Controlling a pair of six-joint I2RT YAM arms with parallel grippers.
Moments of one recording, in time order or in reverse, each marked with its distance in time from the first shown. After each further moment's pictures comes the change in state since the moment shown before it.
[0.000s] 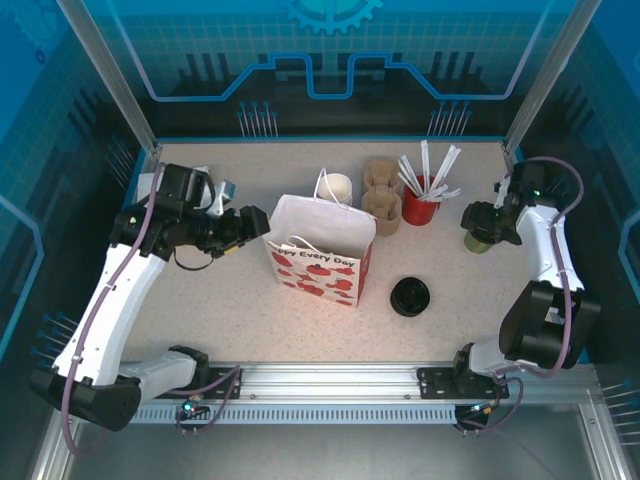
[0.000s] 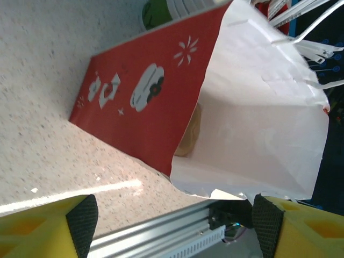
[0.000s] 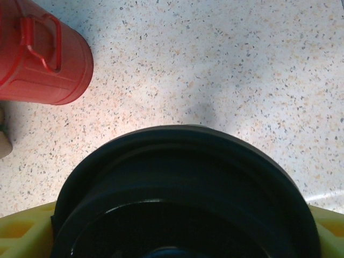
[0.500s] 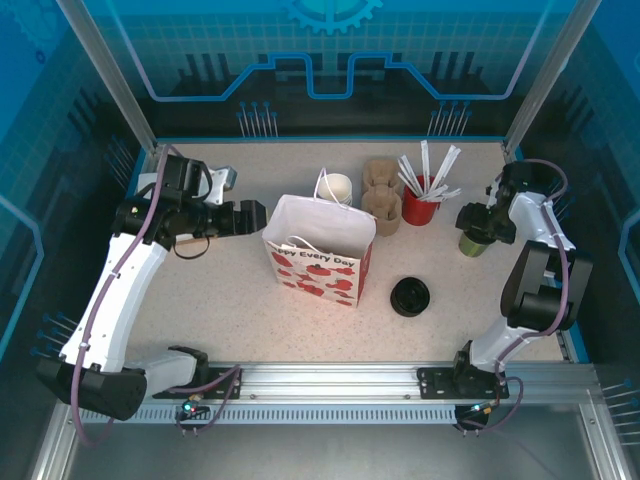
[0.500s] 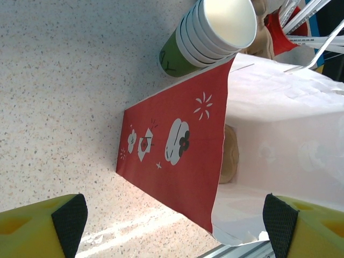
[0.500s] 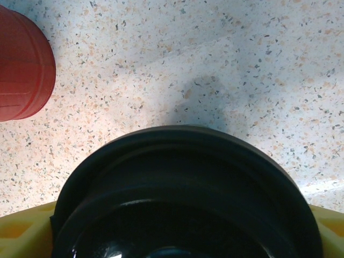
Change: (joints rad) left arm 0.072 0.052 0.038 0.047 -0.071 0.324; right arm 0.000 0.233 0.048 0.068 0.002 -0.008
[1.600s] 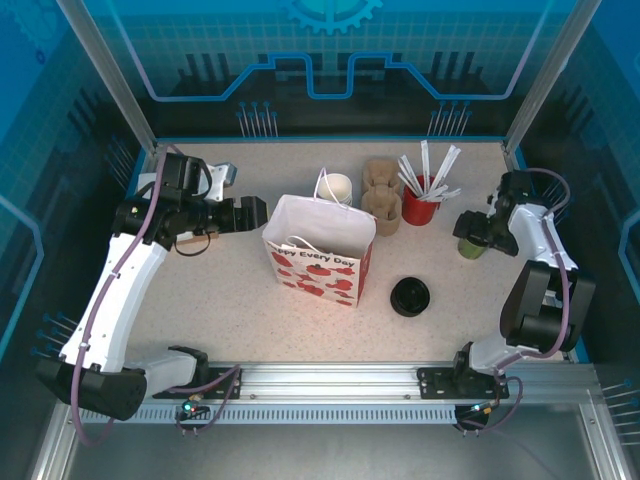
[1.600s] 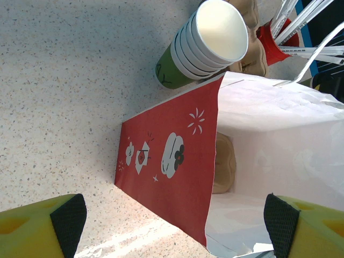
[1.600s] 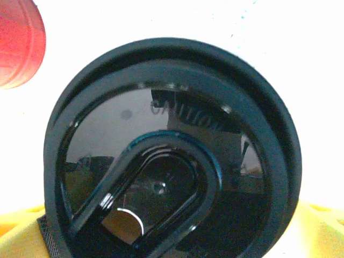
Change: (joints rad) left arm 0.000 0.000 -0.002 0.054 0.000 0.006; right arm 0.010 -0.114 -0.093 -0.025 0.031 0.055
